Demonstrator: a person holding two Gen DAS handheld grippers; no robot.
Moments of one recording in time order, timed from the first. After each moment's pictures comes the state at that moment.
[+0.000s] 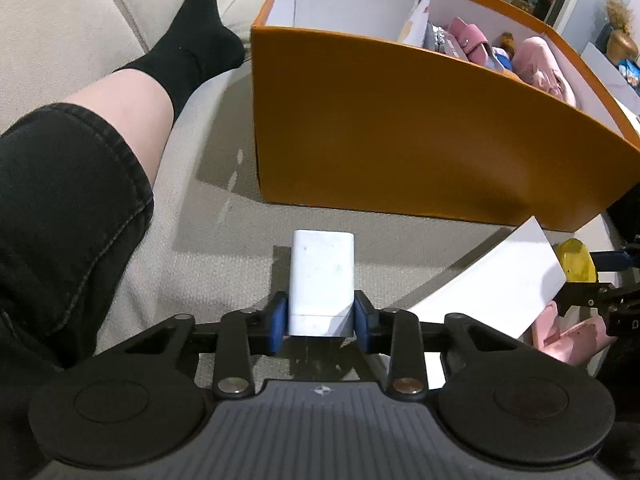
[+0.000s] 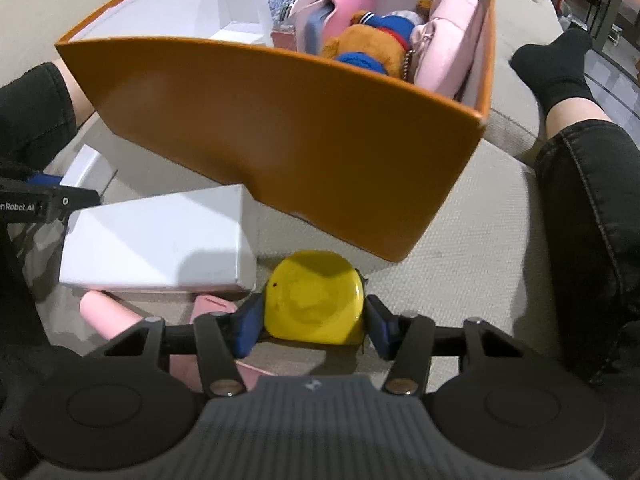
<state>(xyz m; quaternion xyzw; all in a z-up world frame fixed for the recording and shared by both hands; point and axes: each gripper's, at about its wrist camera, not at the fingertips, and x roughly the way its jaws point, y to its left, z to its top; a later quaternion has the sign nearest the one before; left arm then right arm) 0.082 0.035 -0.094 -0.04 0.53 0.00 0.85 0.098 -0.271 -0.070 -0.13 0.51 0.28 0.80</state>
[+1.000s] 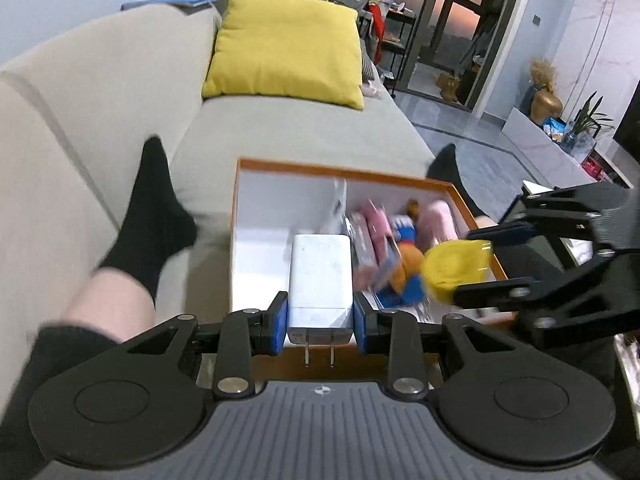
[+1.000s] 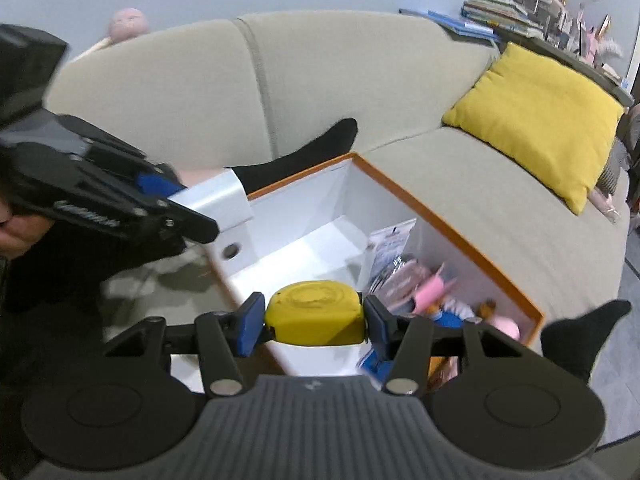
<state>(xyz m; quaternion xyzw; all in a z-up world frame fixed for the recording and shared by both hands) 0.131 0.041 0.048 -0.05 0.40 -0.10 0.91 0.146 -0.191 0.071 -0.22 0.35 0.46 0.79</state>
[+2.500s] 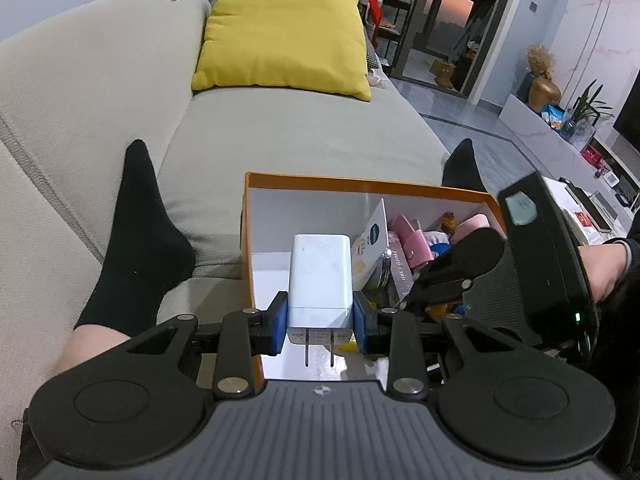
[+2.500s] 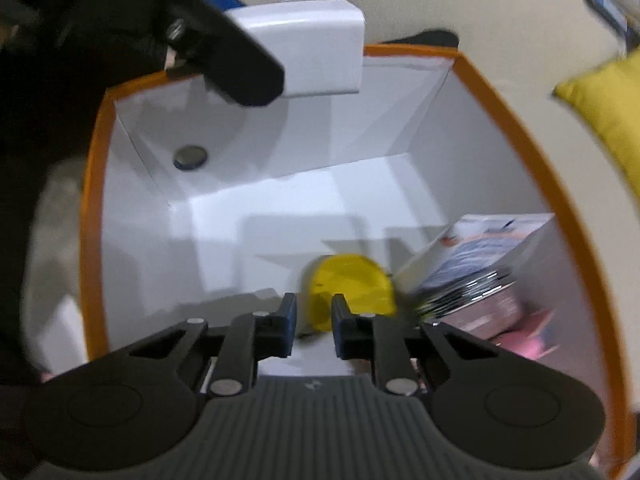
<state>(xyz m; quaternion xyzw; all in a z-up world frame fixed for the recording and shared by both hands) 0.192 0.063 0.016 -0.04 0.42 -0.12 0.90 0.204 -0.116 -0.028 -0.33 0.40 0.54 0.66</state>
